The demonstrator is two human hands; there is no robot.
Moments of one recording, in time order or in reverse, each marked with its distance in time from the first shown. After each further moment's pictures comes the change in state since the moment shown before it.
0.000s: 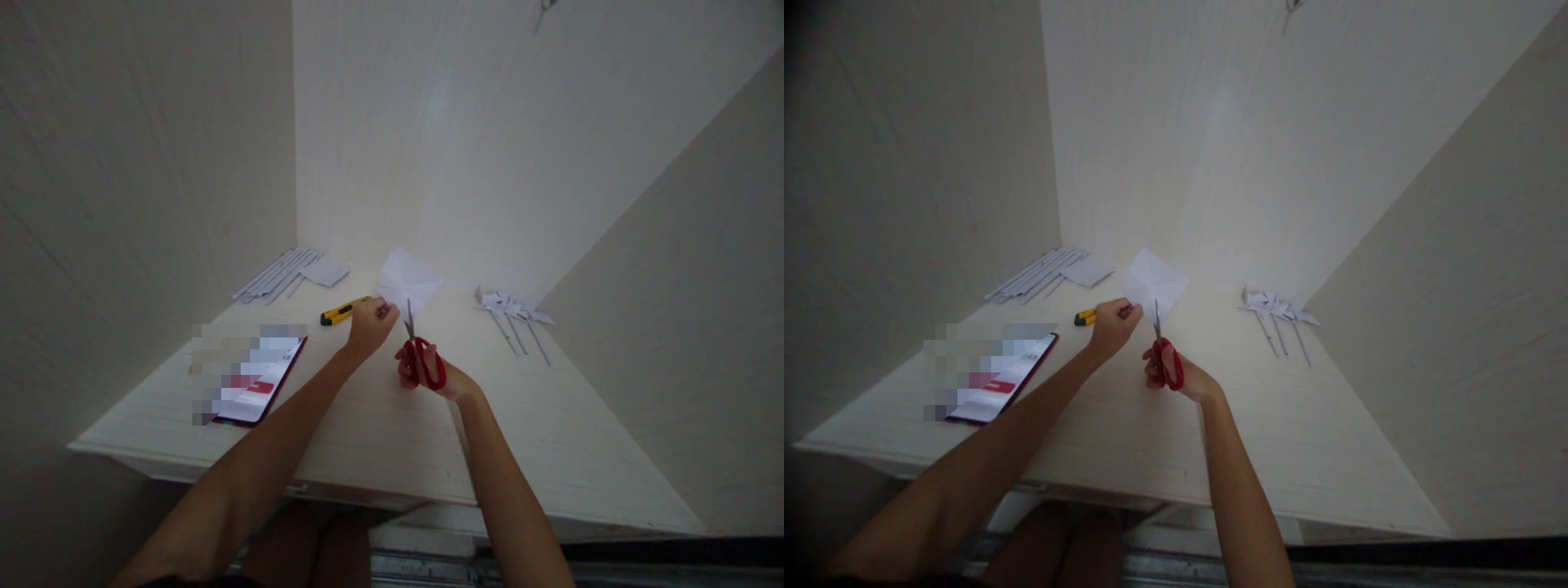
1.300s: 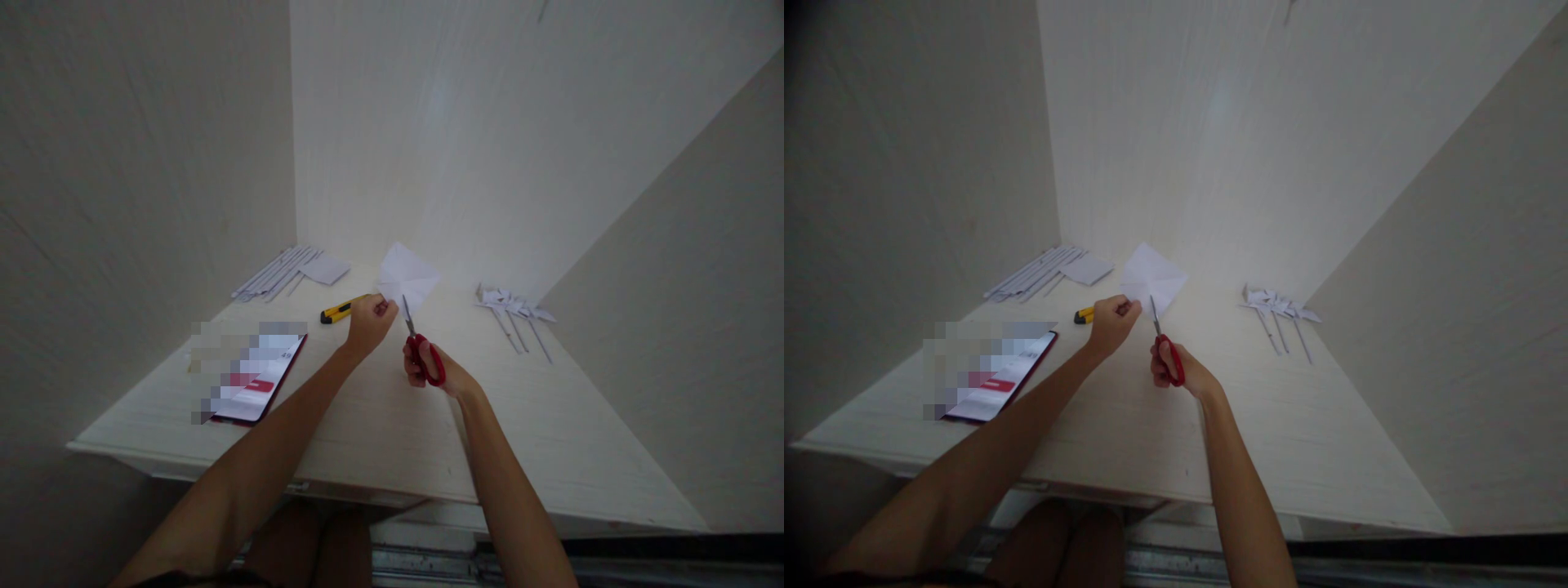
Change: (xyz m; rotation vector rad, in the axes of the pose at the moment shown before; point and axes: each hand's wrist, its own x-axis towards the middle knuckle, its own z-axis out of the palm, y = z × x) left_hand 0.001 -0.002 0.000 0.028 0.029 0.010; right_hand 0.004 0.007 -0.008 -0.028 0.020 -0.035
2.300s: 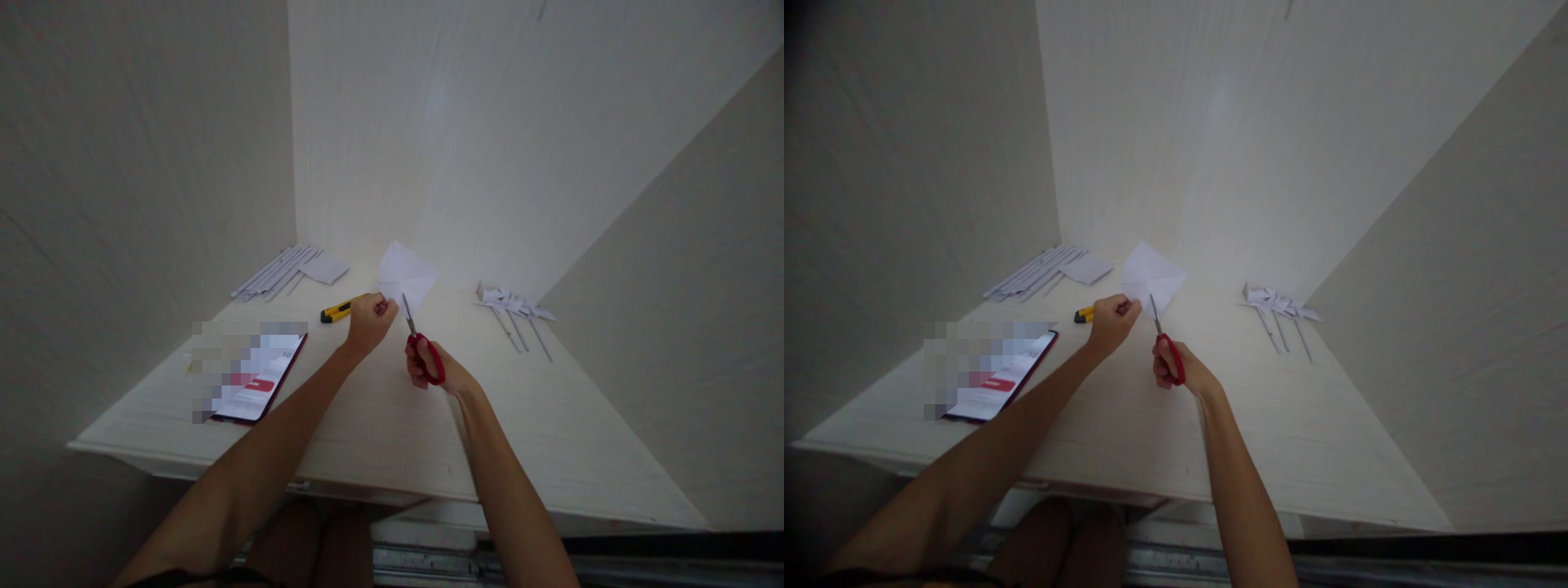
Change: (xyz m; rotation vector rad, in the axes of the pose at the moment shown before) left_hand 0.000 -0.001 0.000 0.016 0.009 0.016; right_hand 0.001 0.004 -0.003 -0.039 0.068 -0.007
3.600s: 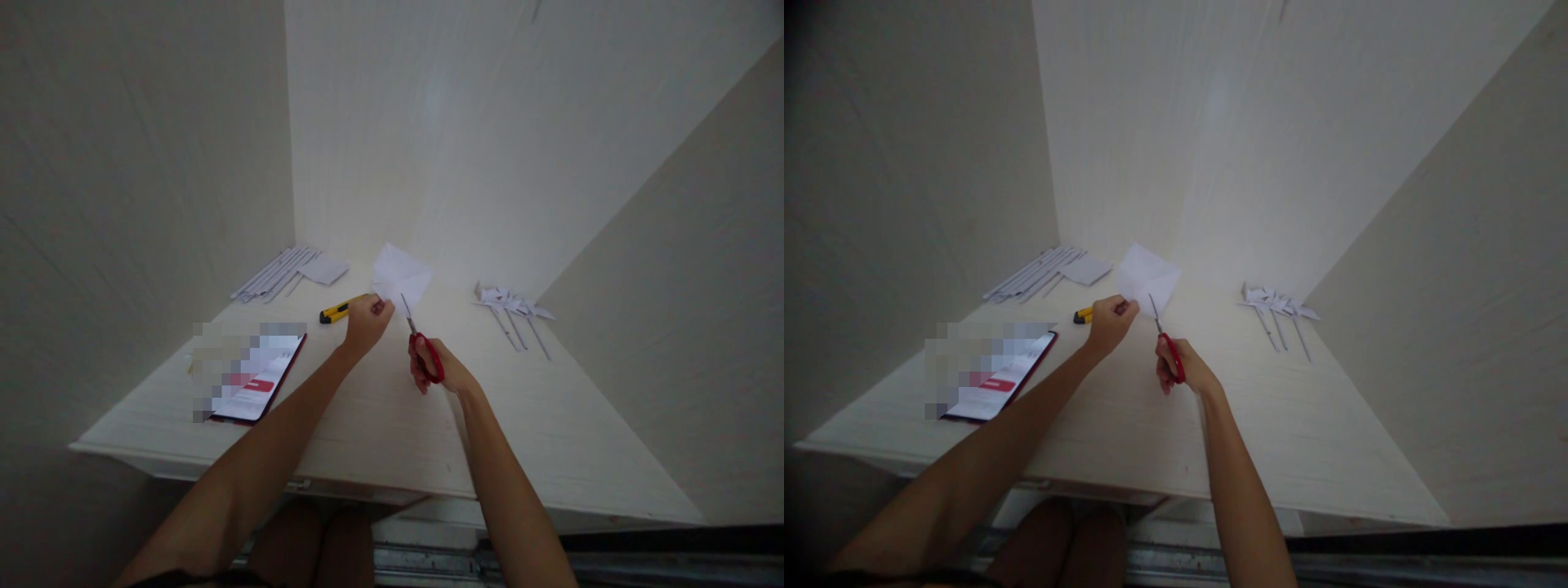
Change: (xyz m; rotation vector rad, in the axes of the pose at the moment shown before) left_hand 0.000 -0.005 0.001 0.000 -0.017 -0.076; right_hand -0.006 -0.012 0.001 -0.262 0.090 0.015
